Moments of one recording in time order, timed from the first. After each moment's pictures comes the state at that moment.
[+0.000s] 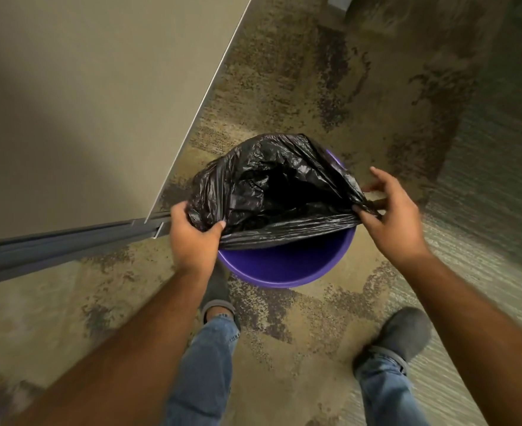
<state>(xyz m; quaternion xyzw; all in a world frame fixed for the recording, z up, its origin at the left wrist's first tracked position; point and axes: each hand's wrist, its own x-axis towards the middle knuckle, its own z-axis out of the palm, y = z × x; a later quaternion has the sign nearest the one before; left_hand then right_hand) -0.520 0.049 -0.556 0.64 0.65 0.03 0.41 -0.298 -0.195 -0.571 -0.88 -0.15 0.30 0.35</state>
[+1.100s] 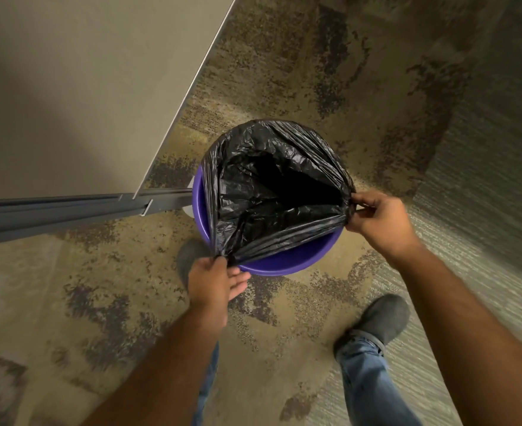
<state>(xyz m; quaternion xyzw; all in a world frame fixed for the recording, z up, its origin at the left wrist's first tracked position) -0.573 -0.043 -0.564 0.29 0.76 -0.01 0.58 -0.307 -0.205 -0.572 -0.84 -0.04 0.41 0.36</state>
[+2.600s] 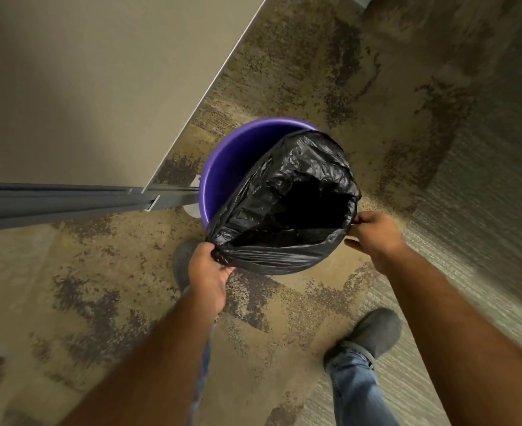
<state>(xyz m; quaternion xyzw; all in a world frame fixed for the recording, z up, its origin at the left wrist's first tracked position) -0.565 -0.024 -0.605 0.13 0.74 0.13 0.65 -0.310 -0.188 -0.602 -0.79 0.17 0.47 0.36</state>
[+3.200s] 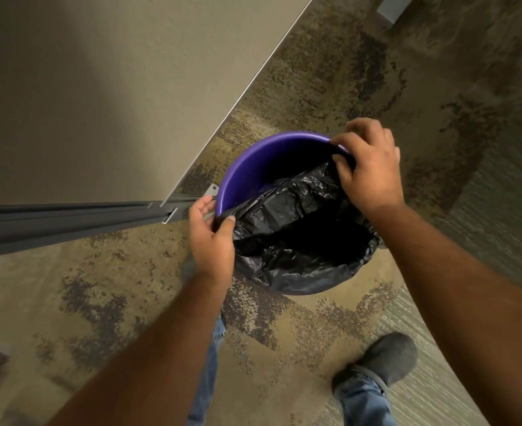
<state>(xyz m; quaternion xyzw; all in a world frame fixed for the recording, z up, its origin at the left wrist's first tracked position) -0.530 0.030 -0.598 0.49 0.65 0.20 0.55 -0.257 -0.066 -0.596 -0.87 -0.43 0.13 0.20</state>
